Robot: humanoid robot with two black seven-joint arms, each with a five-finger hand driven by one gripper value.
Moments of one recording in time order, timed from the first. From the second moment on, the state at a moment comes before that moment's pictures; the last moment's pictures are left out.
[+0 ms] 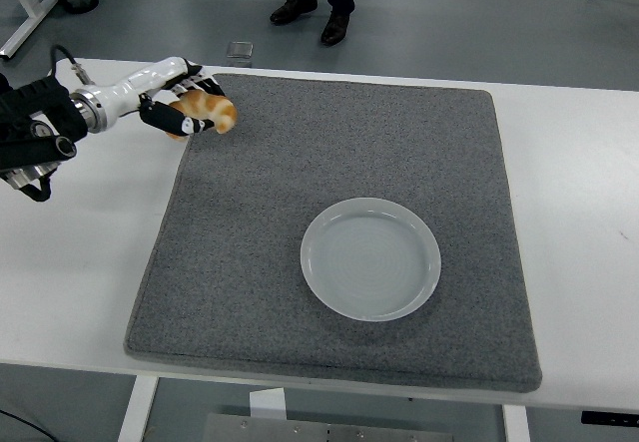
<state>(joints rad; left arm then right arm) -1.32 0.70 0.43 -1.02 0.48 0.26 -0.40 0.03 0.00 0.00 0.17 0.07 0.07 -0.03</state>
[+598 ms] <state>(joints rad) -1.61 0.64 0.41 -0.92 0.49 0.19 -0.40 0.03 0.00 0.00 0.17 0.07 0.07 -0.03</state>
